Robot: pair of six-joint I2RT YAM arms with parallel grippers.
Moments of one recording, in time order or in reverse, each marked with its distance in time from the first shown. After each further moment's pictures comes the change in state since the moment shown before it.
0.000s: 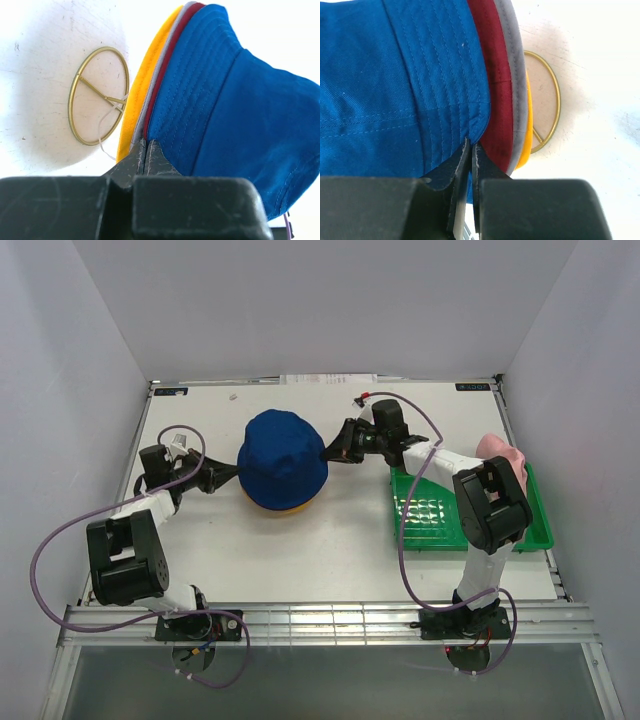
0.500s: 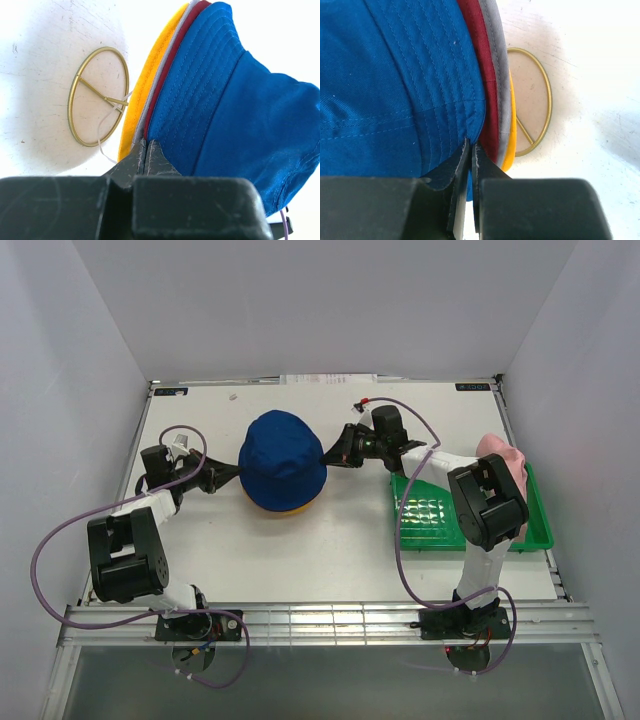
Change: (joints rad) left arm -0.006 0.027 -0.002 0.023 0.004 -0.003; right arm -0.003 0.034 -0.040 0.062 -0.005 -0.010
